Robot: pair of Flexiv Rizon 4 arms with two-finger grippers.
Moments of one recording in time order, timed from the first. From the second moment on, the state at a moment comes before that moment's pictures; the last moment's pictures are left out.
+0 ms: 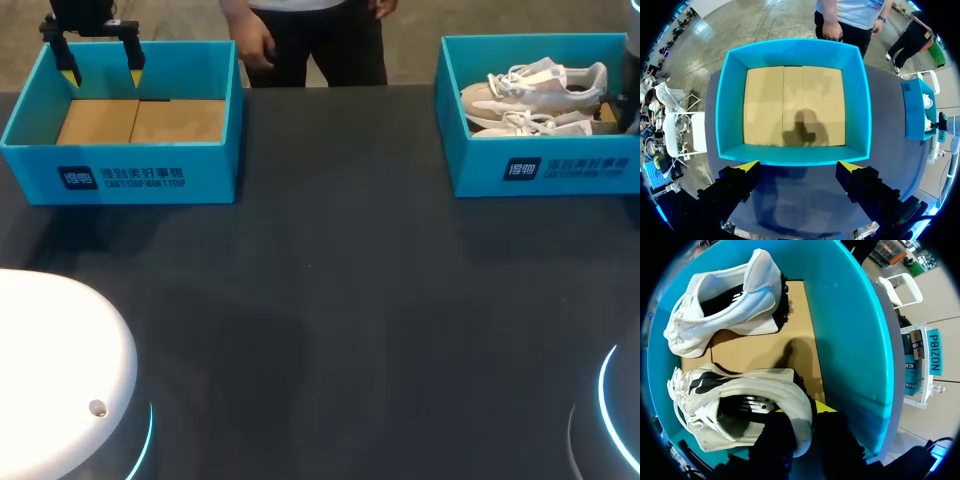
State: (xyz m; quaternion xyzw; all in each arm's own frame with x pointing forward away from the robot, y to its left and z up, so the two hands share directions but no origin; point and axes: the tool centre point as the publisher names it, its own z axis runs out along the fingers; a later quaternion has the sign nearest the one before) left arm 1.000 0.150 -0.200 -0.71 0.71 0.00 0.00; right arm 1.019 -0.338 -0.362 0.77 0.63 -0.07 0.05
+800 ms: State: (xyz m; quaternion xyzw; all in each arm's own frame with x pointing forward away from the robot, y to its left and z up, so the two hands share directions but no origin) left arm 1.000 0.150 -0.200 -0.71 0.71 0.00 0.00; right arm 1.021 -0.330 -0.264 0.77 0.62 -0.09 0.08
